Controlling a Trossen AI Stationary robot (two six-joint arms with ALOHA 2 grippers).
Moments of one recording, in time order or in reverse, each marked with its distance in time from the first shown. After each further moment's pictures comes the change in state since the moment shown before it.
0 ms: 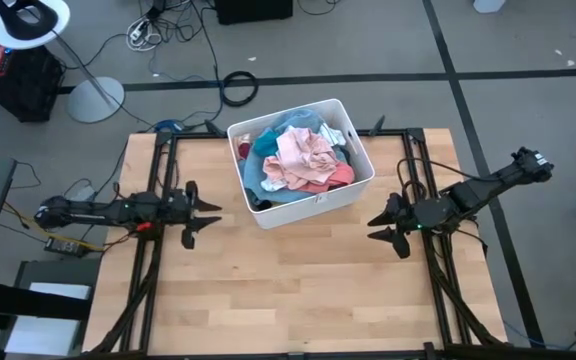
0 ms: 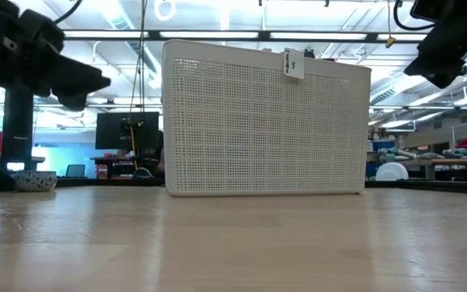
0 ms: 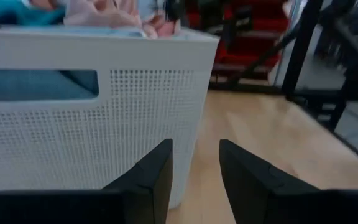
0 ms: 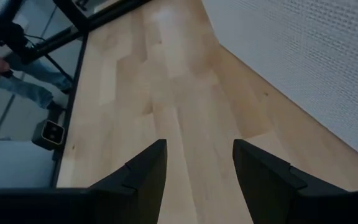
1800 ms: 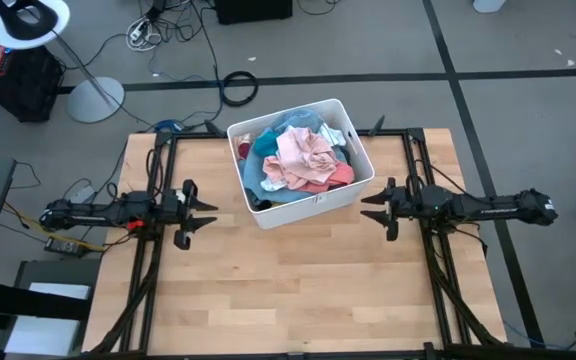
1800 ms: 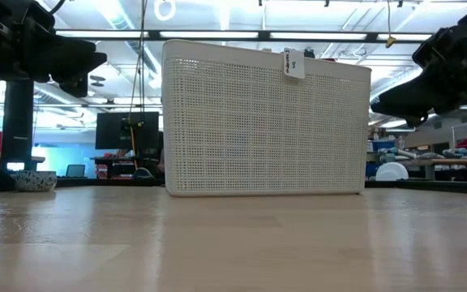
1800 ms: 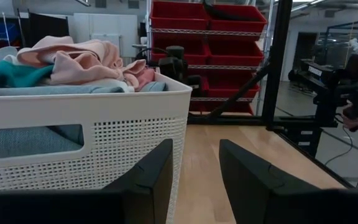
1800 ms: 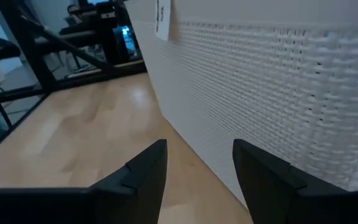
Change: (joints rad) left arm 0.005 -0.110 -0.036 0.104 0.072 0.050; right arm -0.442 -0.409 -0.508 0.521 -0.180 -0.457
